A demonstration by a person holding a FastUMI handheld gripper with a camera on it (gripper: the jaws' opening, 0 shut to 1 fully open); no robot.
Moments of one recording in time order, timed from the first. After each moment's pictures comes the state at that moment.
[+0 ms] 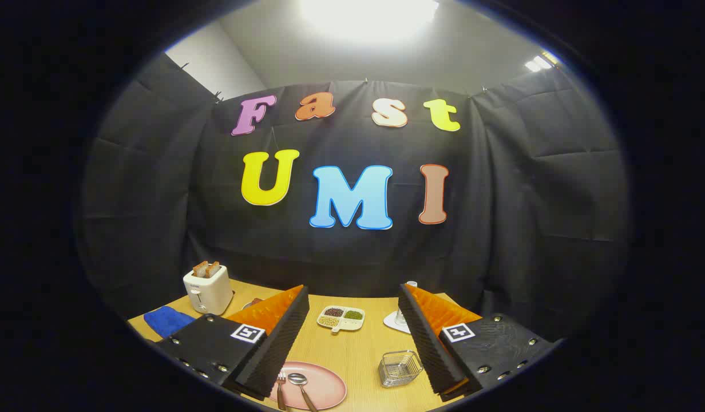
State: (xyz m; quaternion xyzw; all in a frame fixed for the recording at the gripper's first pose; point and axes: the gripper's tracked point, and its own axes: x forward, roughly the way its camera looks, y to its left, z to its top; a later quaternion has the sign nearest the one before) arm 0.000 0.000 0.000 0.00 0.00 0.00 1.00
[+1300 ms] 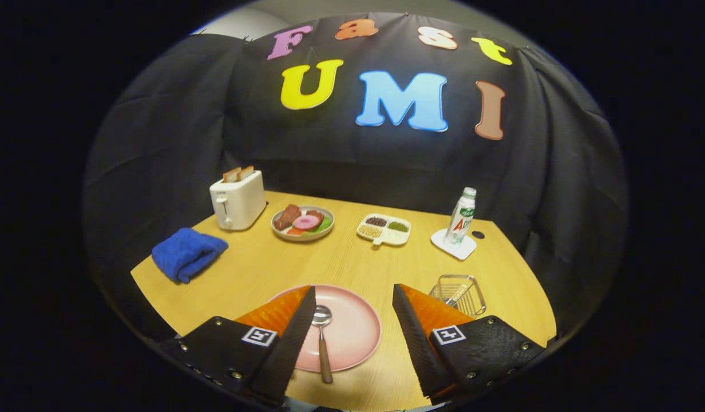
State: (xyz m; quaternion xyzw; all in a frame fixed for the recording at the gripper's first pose) arm -0.005 0.061 -0.203 -0.04 0.24 0.11 0.96
